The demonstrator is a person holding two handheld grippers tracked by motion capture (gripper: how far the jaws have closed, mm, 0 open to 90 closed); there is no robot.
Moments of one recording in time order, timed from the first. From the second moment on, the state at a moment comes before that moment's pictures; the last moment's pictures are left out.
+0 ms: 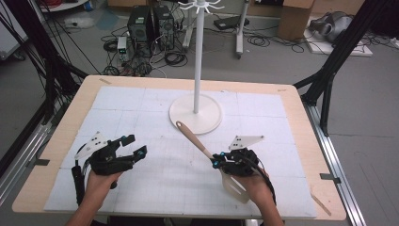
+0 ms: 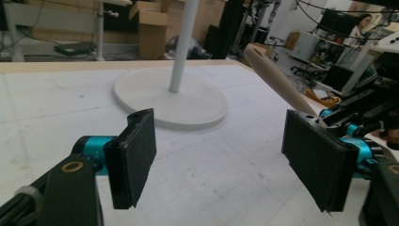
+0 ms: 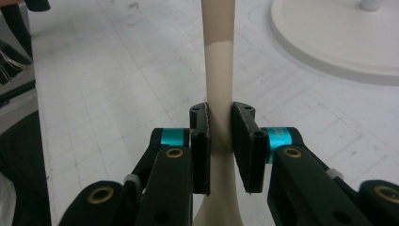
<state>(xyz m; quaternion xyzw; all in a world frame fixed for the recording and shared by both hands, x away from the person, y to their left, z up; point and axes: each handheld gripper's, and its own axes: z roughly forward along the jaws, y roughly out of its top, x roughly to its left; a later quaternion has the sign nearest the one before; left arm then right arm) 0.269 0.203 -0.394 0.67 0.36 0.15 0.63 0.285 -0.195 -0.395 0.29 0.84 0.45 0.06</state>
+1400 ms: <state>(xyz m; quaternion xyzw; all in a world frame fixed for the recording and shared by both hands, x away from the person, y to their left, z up) 0.313 0.083 -0.321 0.69 0.31 0.06 0.65 0.255 -0.173 -0.375 0.30 0.76 0.55 0.14</state>
